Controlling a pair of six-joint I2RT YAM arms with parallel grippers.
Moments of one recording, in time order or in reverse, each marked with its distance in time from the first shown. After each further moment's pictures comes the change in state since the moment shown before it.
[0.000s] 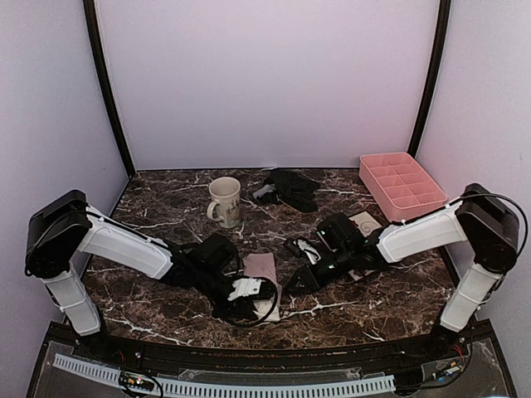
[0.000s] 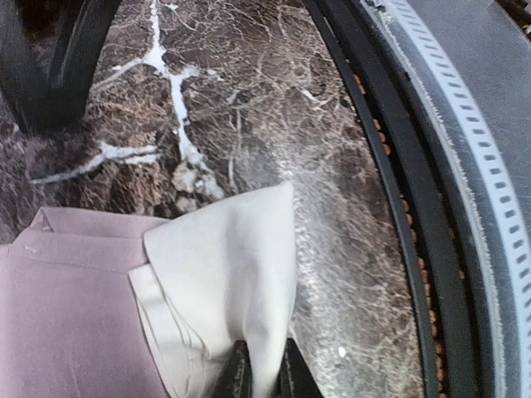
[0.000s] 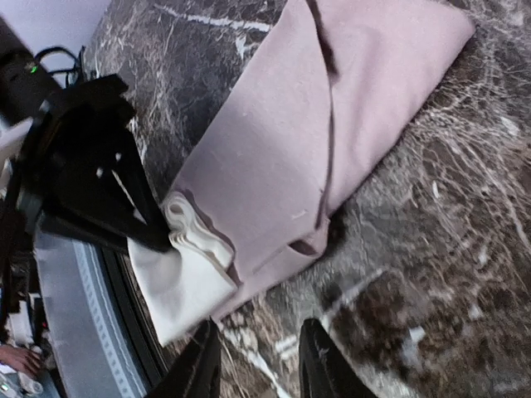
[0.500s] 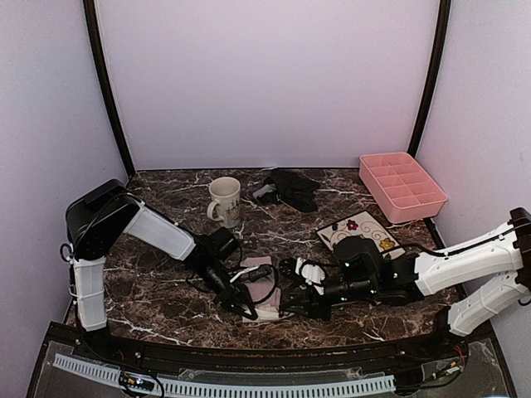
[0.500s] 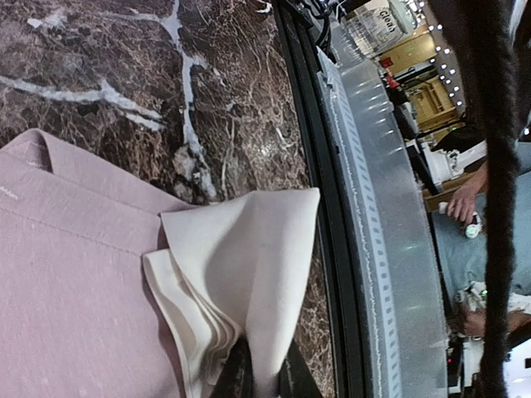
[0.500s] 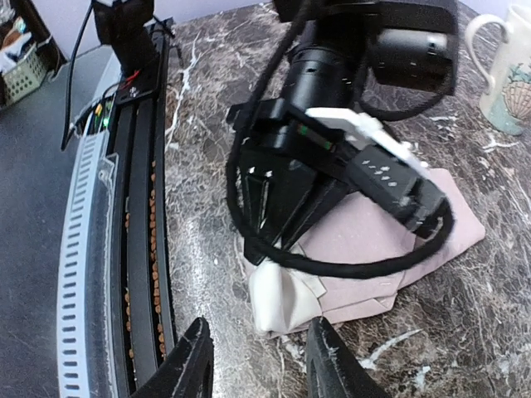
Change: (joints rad) left arm 0.168 0.267 0.180 -0.209 0.530 -0.217; right arm 0.285 -0.382 -0.226 0.218 0.311 -0.356
